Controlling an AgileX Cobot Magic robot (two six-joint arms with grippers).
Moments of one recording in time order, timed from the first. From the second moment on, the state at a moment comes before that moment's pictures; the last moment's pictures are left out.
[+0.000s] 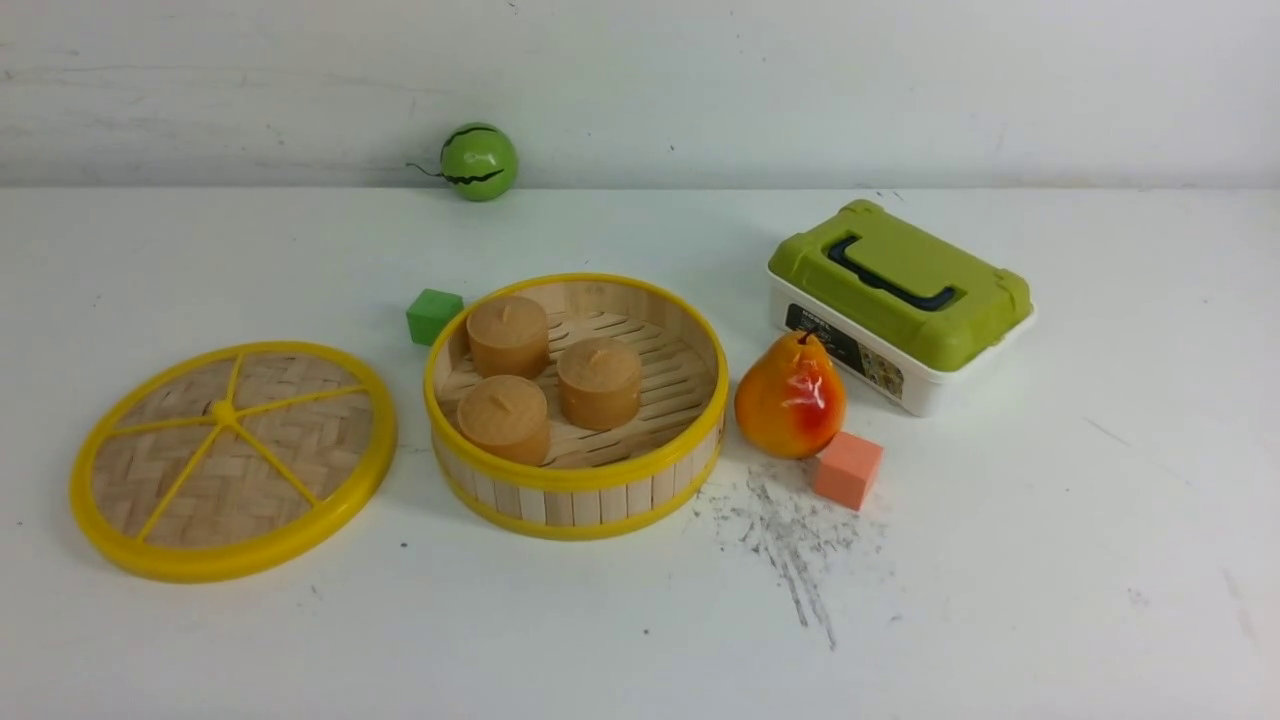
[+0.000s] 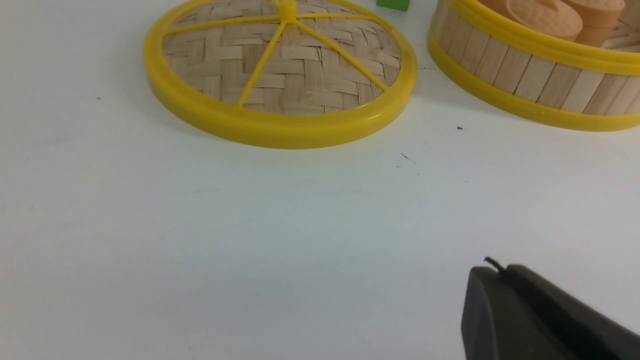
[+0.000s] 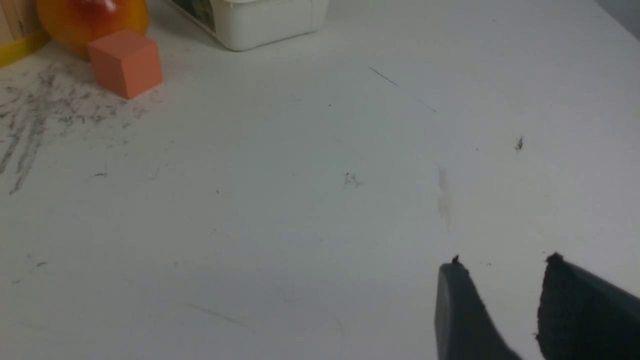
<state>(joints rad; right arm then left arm) -0.04 -0.02 0.02 -0.02 0.39 -0.03 -0.07 -0.01 0.03 -0.10 0.38 -0.02</state>
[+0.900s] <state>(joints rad) -0.04 -0.02 0.02 -0.02 0.39 -0.03 -0.07 -0.01 0.03 -0.10 0.38 -0.02</state>
